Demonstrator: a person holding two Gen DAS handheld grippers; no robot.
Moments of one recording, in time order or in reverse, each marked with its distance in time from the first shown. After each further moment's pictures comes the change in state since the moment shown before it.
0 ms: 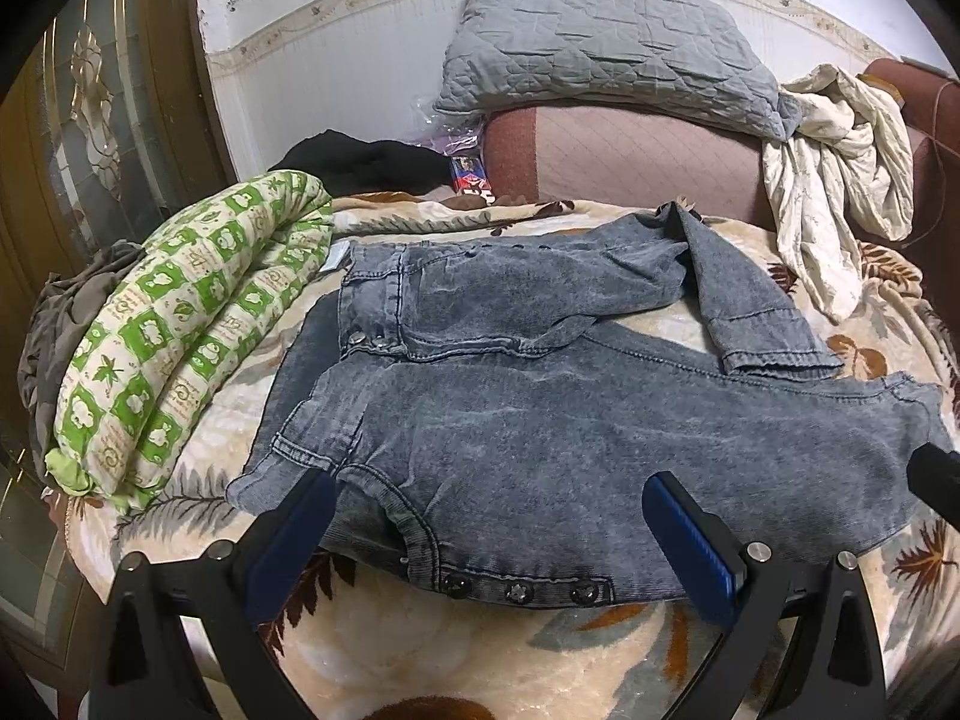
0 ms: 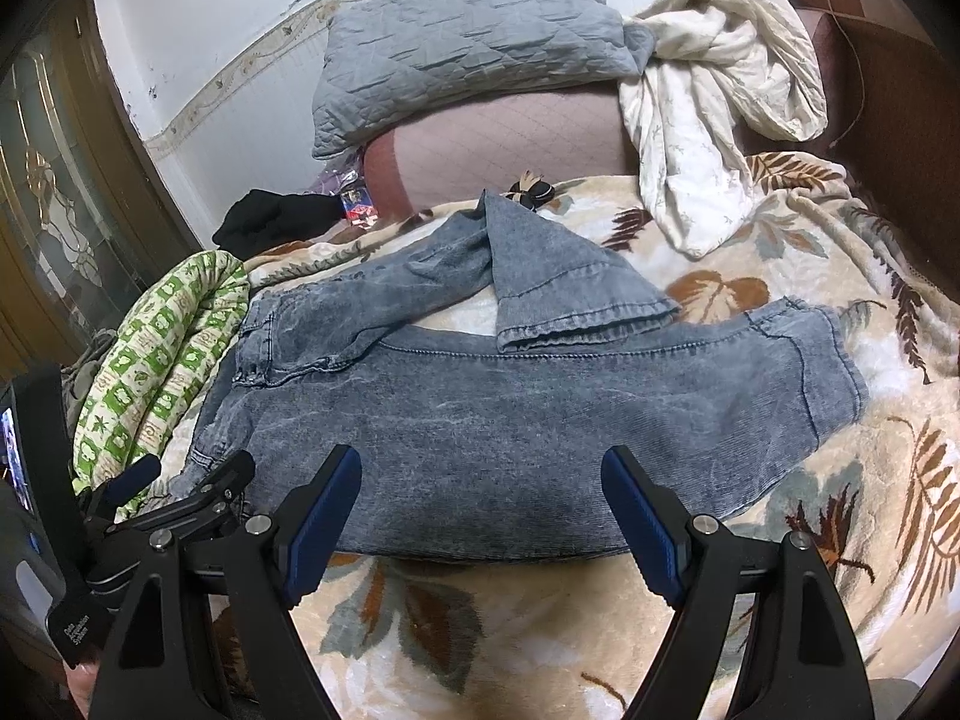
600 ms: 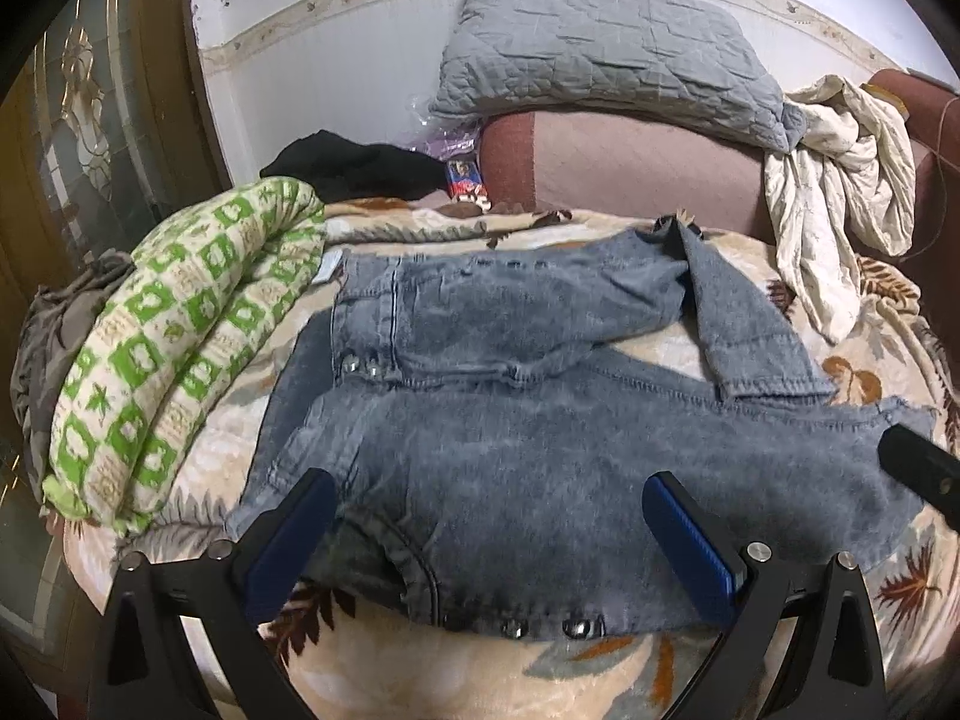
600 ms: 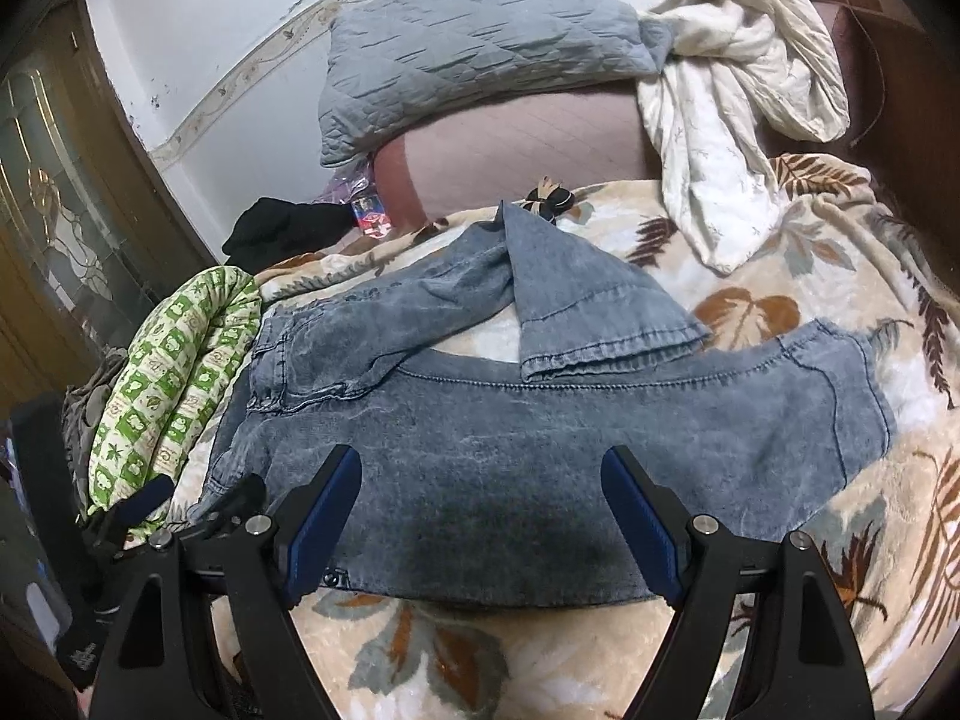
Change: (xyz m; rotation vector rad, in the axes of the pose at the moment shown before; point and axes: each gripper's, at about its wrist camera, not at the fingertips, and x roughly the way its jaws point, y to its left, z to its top) left arm 0.006 0.002 0.031 -0.005 0.016 -0.016; right arm 0.018 0.006 0.031 0.013 0.016 0.036
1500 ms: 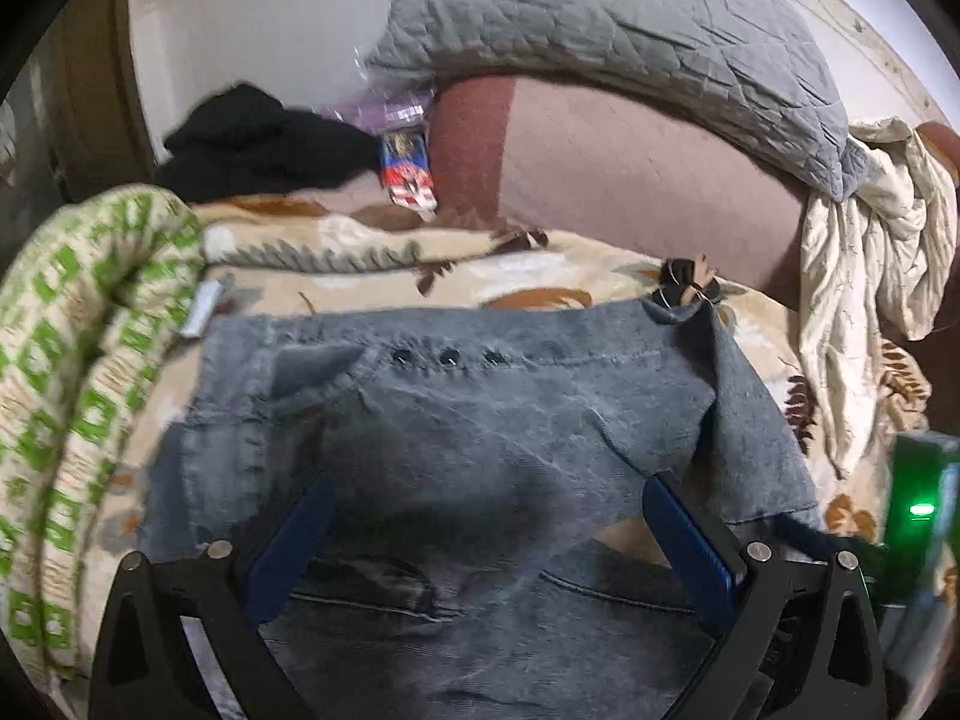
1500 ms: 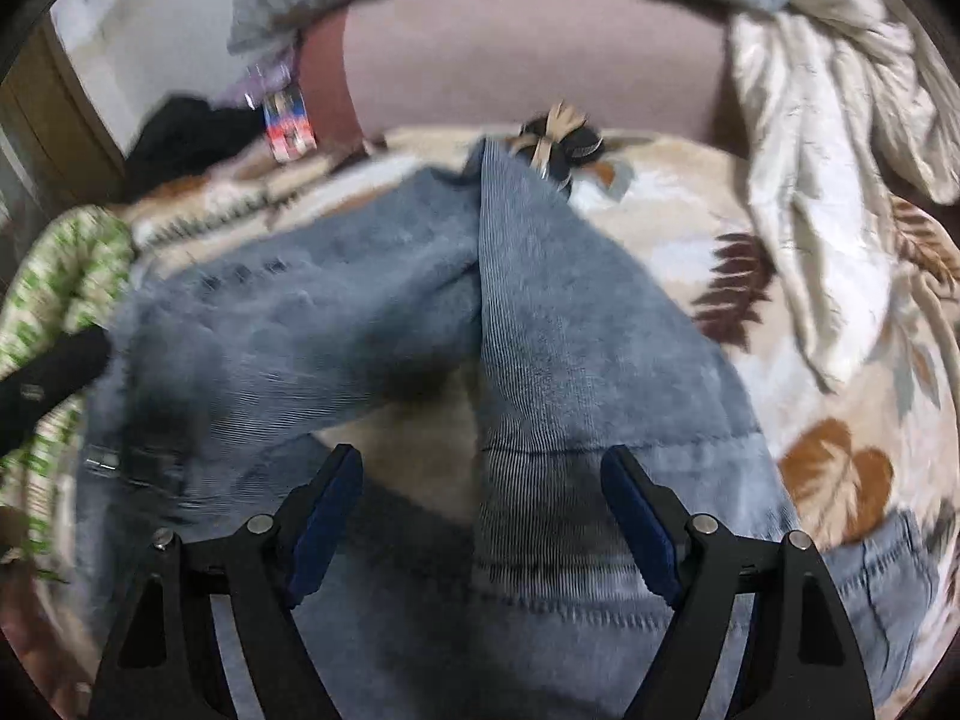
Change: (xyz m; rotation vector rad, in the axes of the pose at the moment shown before) left arm 0.148 -0.015 0.139 -0.086 0.172 -0.165; right arm 0.212 -0.010 0.100 -0.144 0.323 -0.191
